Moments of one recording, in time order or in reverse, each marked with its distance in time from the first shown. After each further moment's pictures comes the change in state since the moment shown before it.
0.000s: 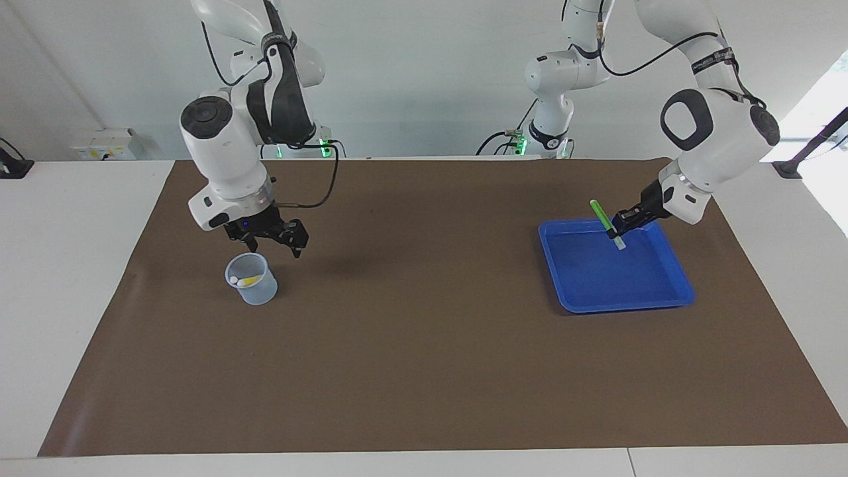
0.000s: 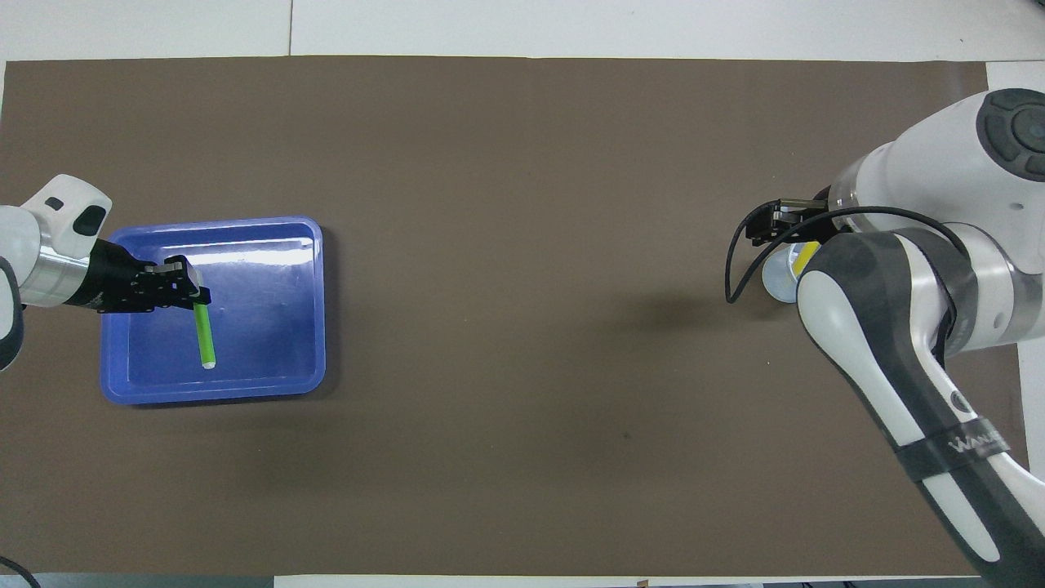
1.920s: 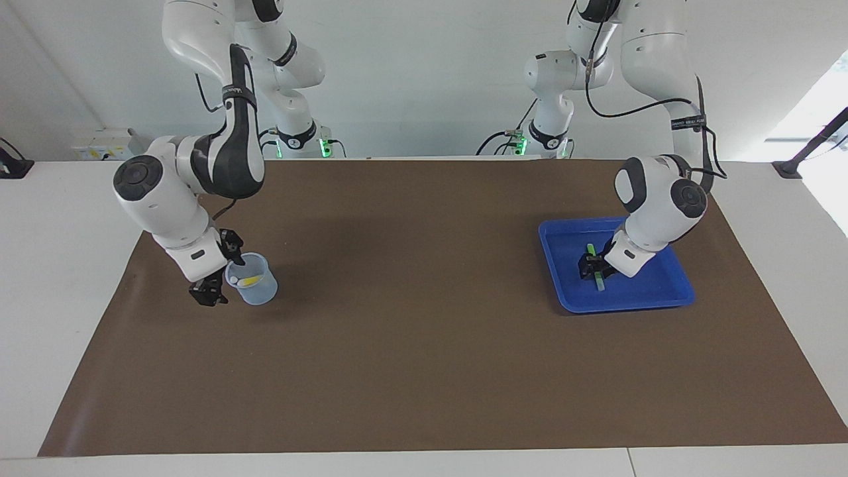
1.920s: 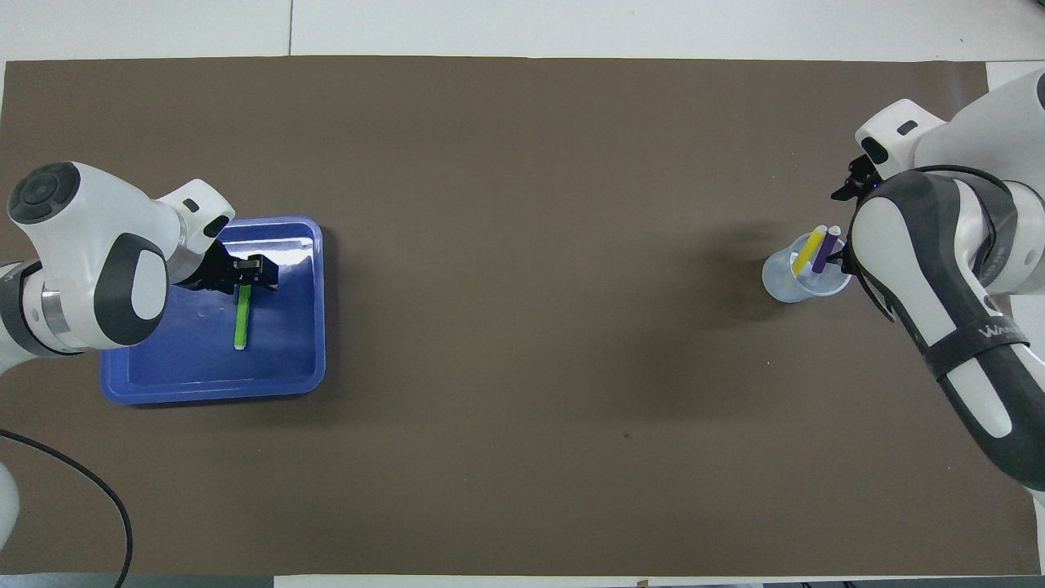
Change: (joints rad) left arm -0.099 0.209 -0.003 0.005 0.151 0.218 0.036; right arm -0.010 0.163 -0.139 0.092 0.081 0.012 -1.656
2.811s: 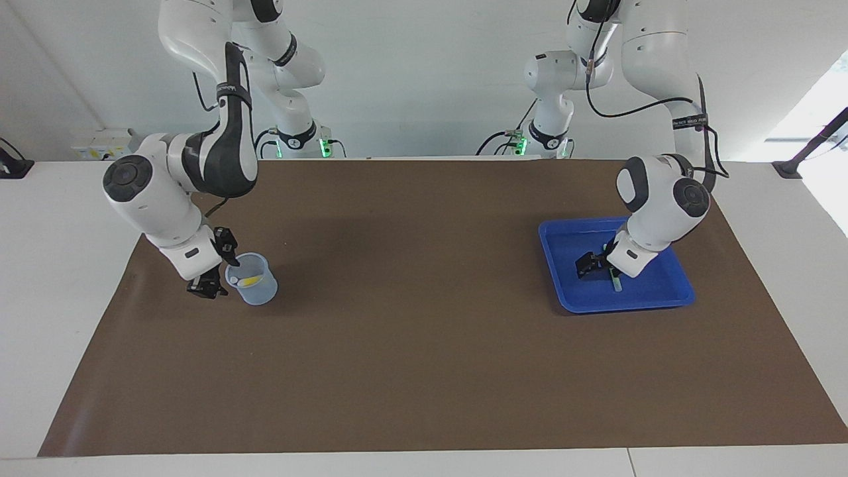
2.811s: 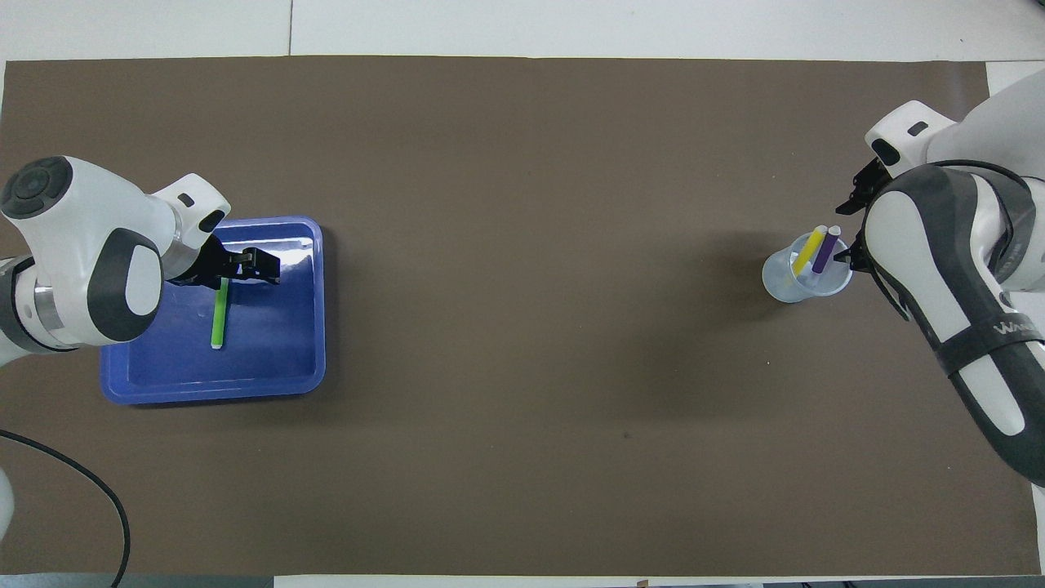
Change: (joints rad) left arm 0.002 -0.001 0.002 0.036 0.000 -0.035 -0.005; right arm 0.000 0.000 -0.018 0.009 0.003 -0.038 -0.034
